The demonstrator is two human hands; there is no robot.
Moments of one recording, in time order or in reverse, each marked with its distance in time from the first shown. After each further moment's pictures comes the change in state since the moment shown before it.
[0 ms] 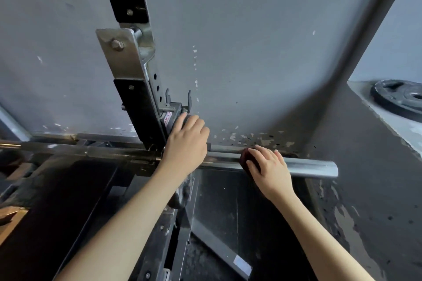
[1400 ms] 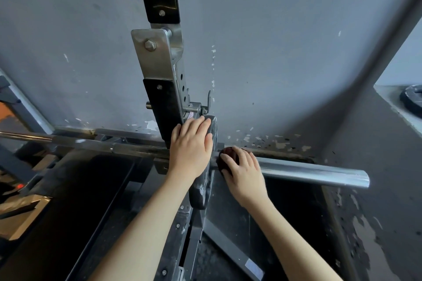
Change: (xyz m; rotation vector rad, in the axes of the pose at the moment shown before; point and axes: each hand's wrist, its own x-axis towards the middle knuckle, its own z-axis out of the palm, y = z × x) left_hand -0.026 -0.026 0.007 -0.311 0.017 -0.409; right_hand 0.007 -0.105 0.039 0.020 -0.099 -0.149
